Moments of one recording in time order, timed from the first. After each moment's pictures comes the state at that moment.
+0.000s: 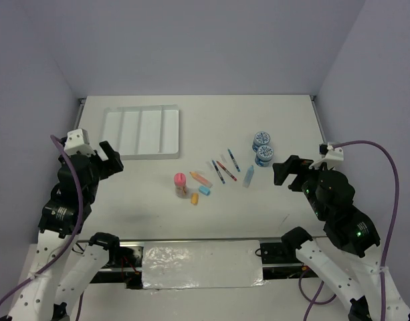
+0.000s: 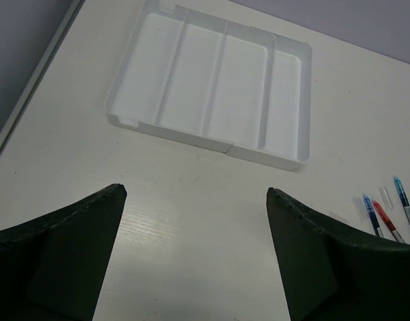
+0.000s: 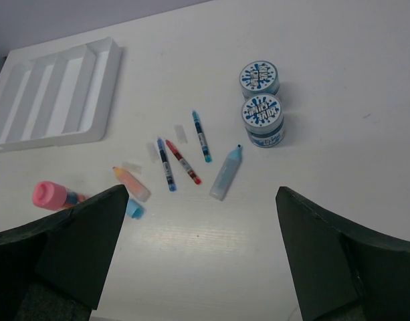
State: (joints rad) left arm -0.20 0.61 0.90 -0.63 -0.35 -0.36; right arm 0.48 0.46 0.96 -0.78 0.34 0.41
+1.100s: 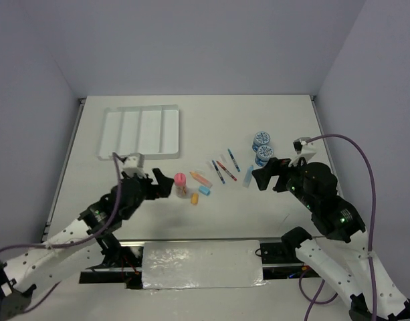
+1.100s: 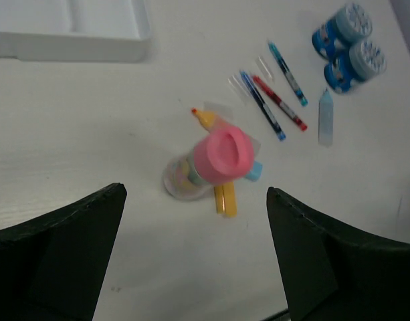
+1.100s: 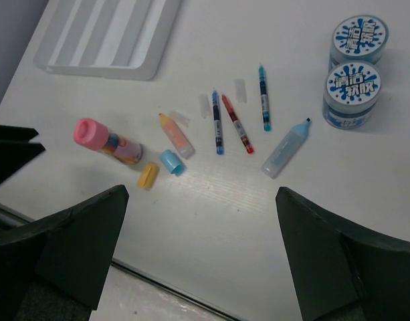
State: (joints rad) left arm -0.71 0.61 0.49 -0.22 -0.34 -0.64; right arm 0.48 0.52 0.88 -0.69 0.06 0.39
